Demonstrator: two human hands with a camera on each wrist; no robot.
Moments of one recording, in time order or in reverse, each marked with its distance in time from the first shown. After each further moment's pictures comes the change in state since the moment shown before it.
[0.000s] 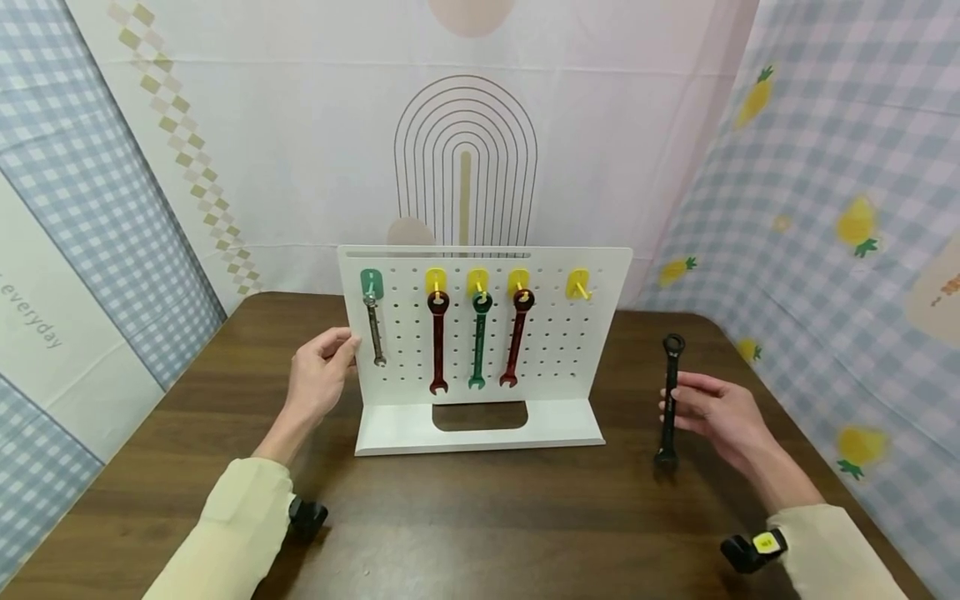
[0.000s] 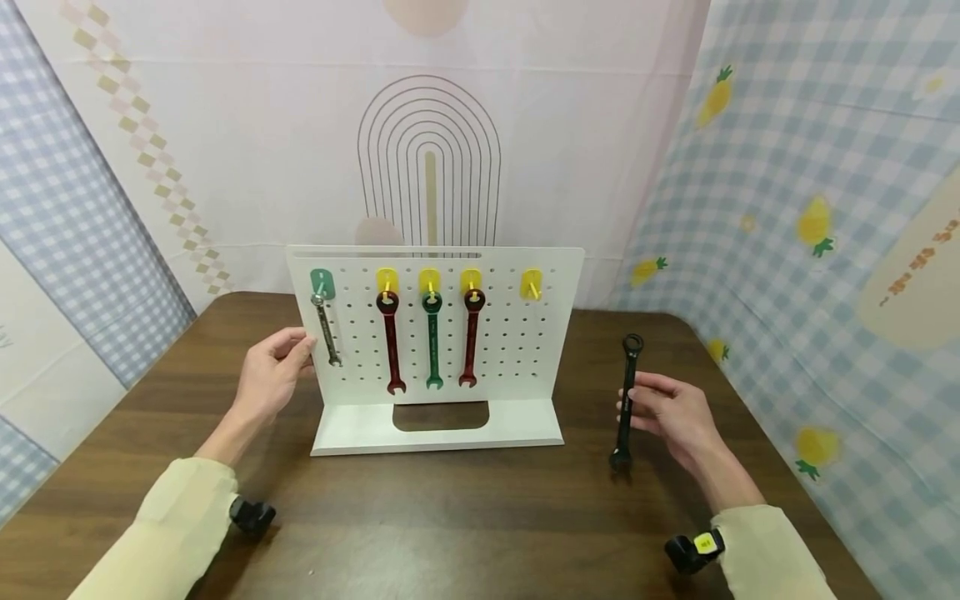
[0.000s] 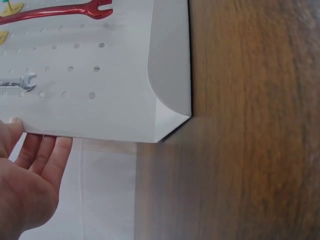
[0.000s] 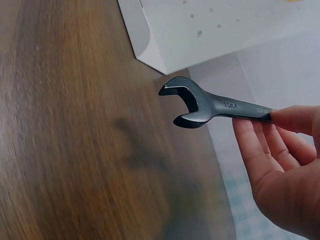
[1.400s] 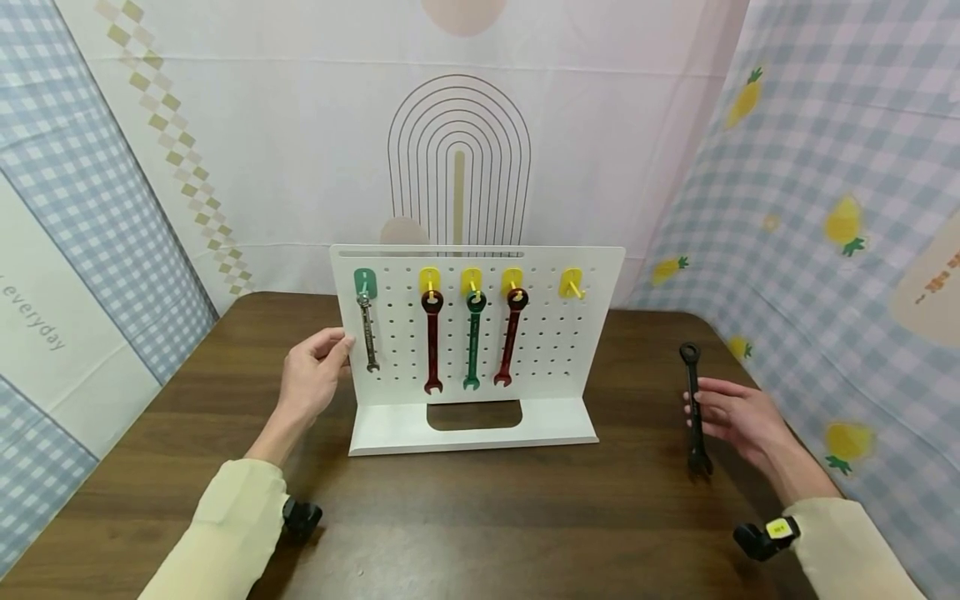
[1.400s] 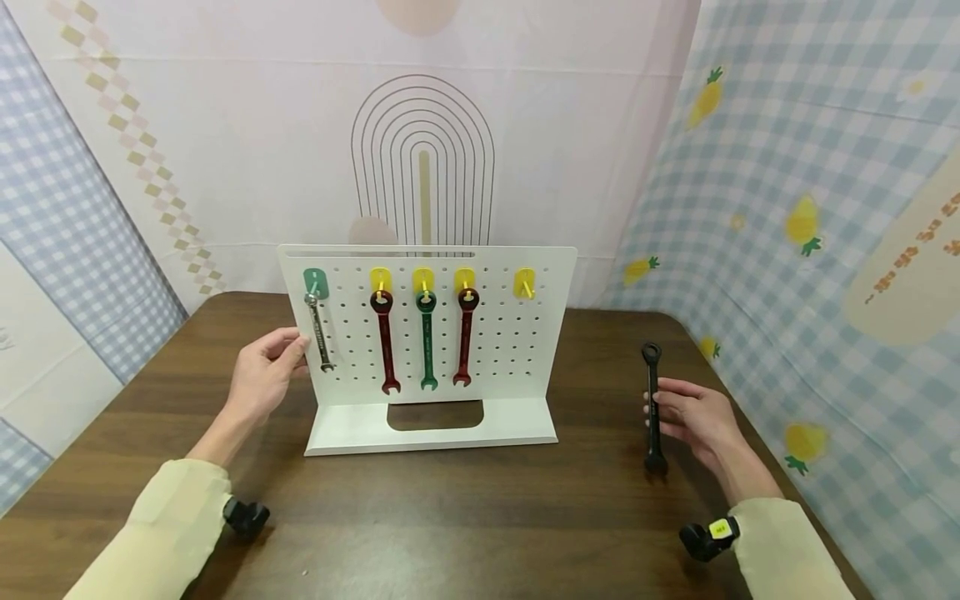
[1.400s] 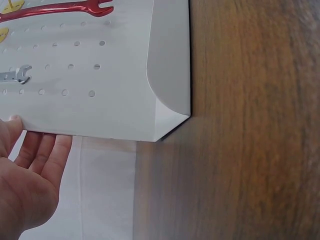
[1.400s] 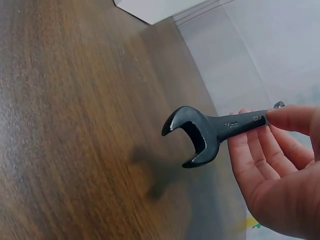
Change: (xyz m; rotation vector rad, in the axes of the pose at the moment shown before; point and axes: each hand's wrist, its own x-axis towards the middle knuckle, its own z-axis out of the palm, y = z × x) left_hand 0.000 0.002 -0.002 0.004 -0.011 -0.024; right_hand 0.006 0.004 -0.048 -0.036 0.051 0.117
